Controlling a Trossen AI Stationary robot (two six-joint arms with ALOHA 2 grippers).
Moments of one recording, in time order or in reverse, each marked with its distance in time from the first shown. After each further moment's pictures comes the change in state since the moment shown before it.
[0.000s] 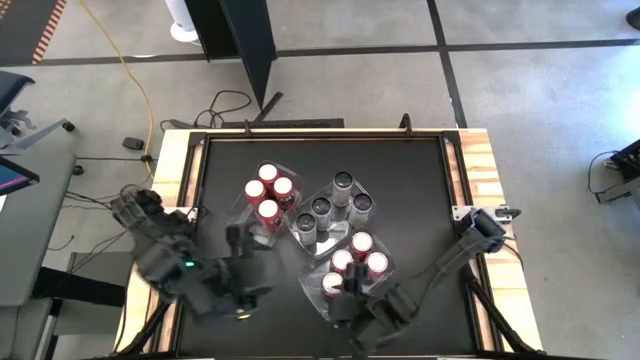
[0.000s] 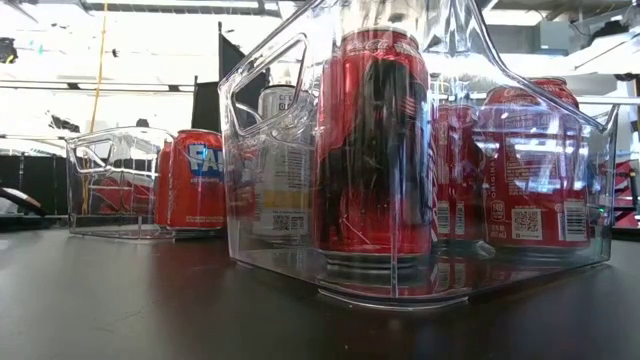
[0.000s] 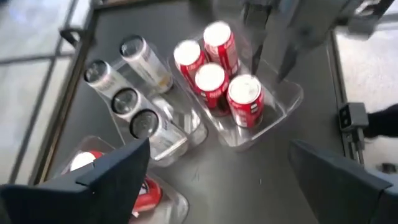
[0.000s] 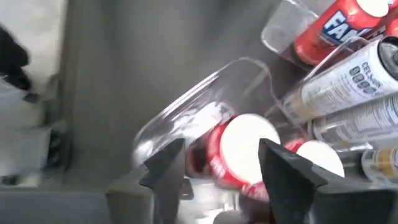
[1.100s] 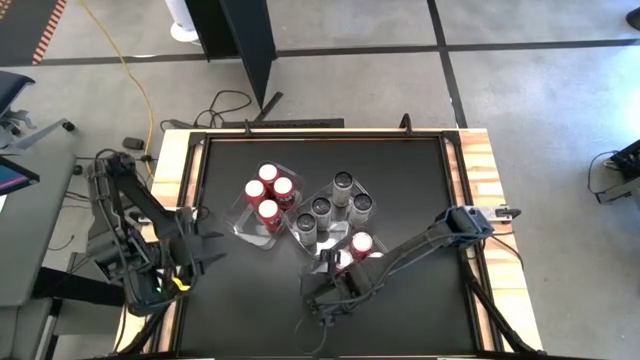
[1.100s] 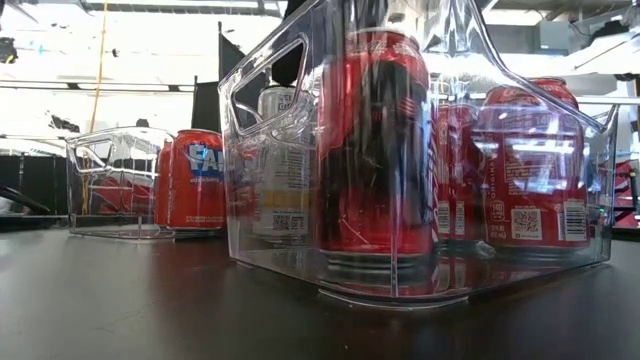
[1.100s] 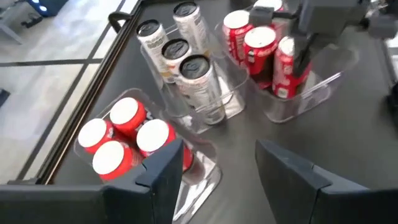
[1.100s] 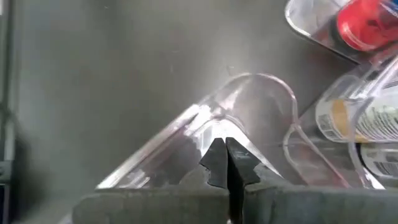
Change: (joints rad) left arm -0.309 -0.519 -0.777 0.025 -0.270 -0.463; right arm -0.200 0.122 0.000 0.129 -0.239 -0.072
